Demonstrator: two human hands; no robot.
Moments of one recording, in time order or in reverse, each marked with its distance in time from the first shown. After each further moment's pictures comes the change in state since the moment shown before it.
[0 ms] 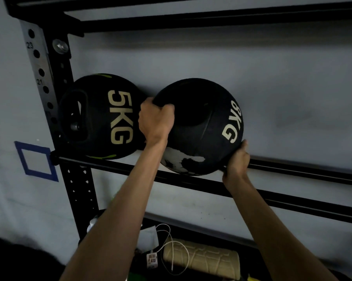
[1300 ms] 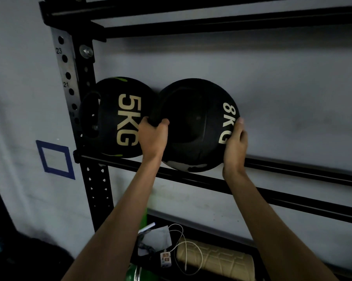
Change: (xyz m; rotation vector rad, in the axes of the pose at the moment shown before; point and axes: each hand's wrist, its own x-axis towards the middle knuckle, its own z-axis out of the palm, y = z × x) left_hand 0.006 -0.047 -0.051 -0.218 -0.003 0.018; right_hand -0.017 0.004 0.051 -0.058 -0.088 -0.276
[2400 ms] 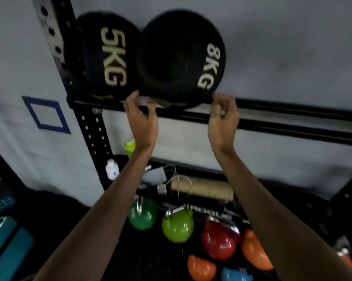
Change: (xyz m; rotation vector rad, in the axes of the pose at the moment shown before) left_hand -0.090 -0.075 -0.057 0.156 0.034 0.218; right_hand -0.107 0.023 -0.061 -0.246 -0.023 -0.296
